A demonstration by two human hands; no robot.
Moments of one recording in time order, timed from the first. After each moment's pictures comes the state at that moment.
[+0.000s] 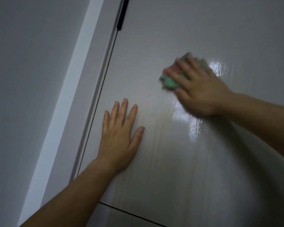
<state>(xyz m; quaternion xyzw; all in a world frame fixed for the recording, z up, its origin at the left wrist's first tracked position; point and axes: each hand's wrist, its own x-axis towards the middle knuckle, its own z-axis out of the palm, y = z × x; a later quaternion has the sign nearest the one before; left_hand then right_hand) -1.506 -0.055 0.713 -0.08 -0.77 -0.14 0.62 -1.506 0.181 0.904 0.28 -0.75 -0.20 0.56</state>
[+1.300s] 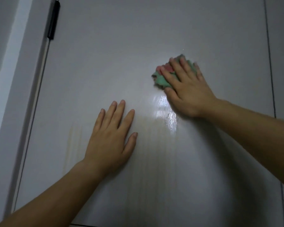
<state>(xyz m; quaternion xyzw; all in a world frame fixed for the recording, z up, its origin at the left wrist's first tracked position) -1.483 0.073 0.760 -0.13 -0.80 0.01 0.58 -1.506 0.320 0.908 0.21 -0.77 -0.11 0.59</state>
